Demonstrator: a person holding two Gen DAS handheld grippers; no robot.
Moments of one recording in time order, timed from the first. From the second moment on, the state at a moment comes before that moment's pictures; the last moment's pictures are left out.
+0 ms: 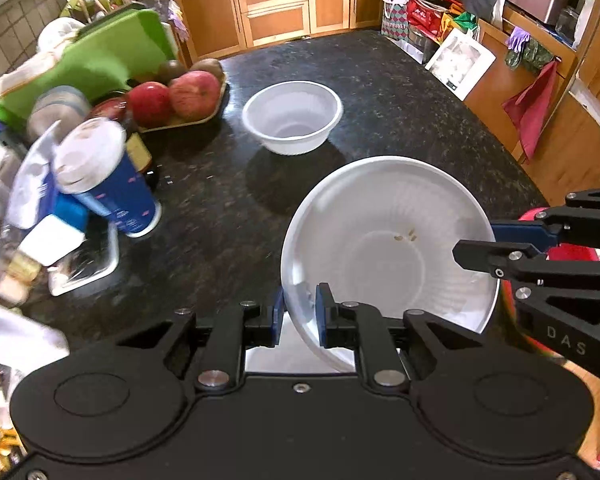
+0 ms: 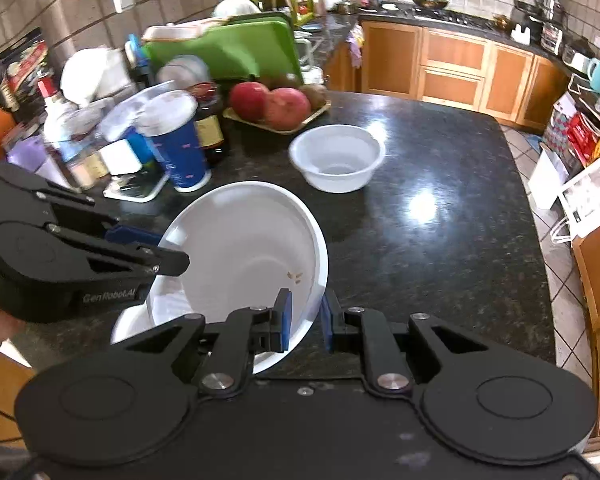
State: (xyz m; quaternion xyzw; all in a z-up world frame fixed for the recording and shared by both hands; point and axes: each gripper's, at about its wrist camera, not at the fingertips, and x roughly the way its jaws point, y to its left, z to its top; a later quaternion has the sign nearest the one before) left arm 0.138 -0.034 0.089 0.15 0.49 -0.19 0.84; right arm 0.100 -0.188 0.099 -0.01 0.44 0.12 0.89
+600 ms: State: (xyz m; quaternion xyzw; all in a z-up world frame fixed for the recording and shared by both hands) left arm 0.102 0.017 0.074 0.17 0.52 -0.20 0.81; right arm 0.064 -0.134 0.087 -0.01 0.49 0.12 0.86
